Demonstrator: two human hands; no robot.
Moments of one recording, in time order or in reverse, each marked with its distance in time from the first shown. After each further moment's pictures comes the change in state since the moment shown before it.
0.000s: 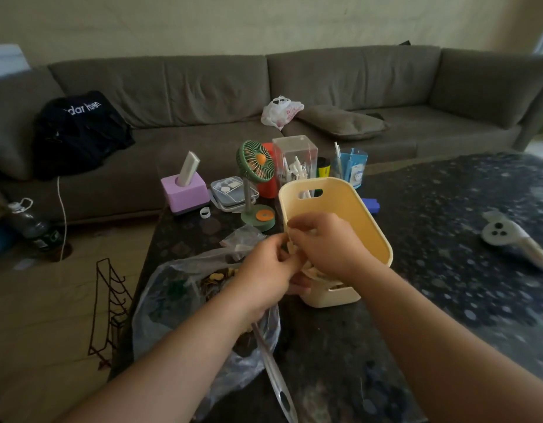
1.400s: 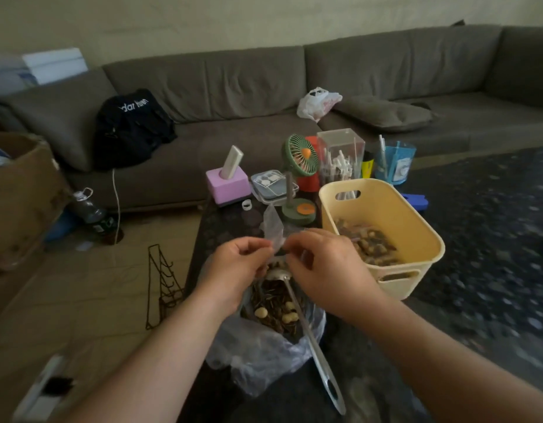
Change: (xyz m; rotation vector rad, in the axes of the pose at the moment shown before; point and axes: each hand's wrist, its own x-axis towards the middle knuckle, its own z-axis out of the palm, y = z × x) left_hand -0.025 -0.017 -0.103 -0.040 0.400 -0.035; right_hand -0.036 -0.040 0.058 -0.074 0.103 -0.471
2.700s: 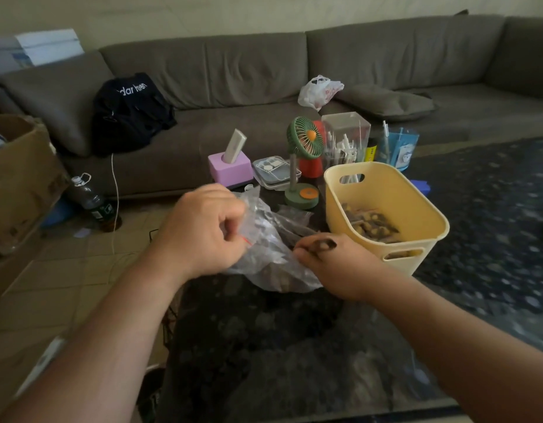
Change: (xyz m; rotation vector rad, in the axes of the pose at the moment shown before) left_hand -0.030 0.058 -0.074 1.006 -0.107 1.077; right_hand -0.008 0.015 0.007 -0.209 -0.502 0.053
